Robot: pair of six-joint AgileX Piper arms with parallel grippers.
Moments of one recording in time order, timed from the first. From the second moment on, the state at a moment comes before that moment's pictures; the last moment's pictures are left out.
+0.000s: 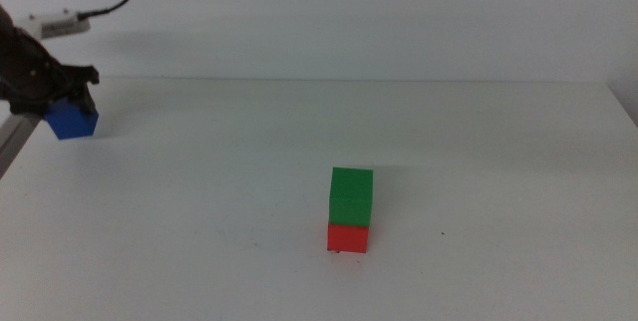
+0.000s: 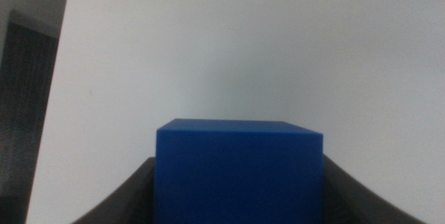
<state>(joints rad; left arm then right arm) 0.25 2.28 -1.94 -0.21 0.98 0.15 0.92 0.72 -1.20 -0.15 1.01 0.10</state>
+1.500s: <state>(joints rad) -0.84 1.84 -1.66 0.24 1.10 -0.77 0.92 0.72 -1.20 -0.15 1.01 0.10</state>
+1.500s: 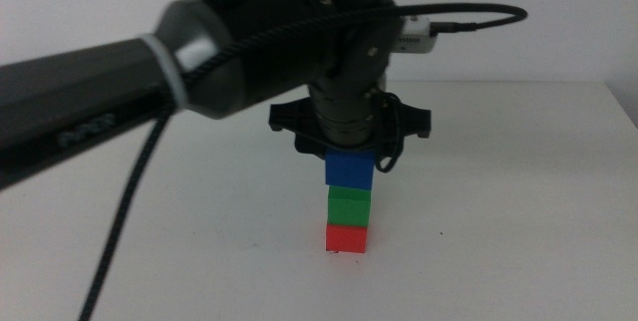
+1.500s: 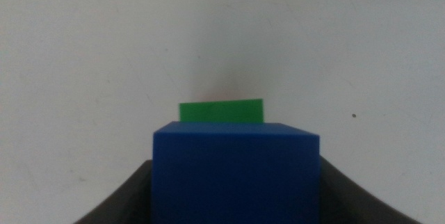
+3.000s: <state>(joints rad) -0.81 1.94 -1.68 0.24 1.05 -0.86 0.92 0.72 -1.20 -0.15 1.01 0.10</state>
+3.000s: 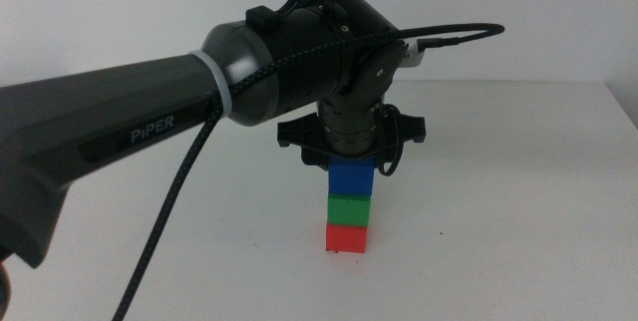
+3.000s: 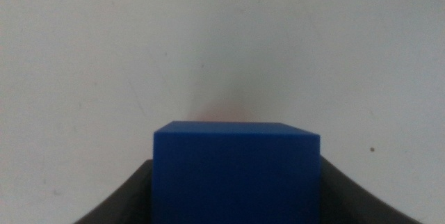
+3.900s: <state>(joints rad) -0.81 1.94 -1.68 0.23 1.06 -0.83 0.92 0.72 -1.20 -0.15 1.01 0.10</state>
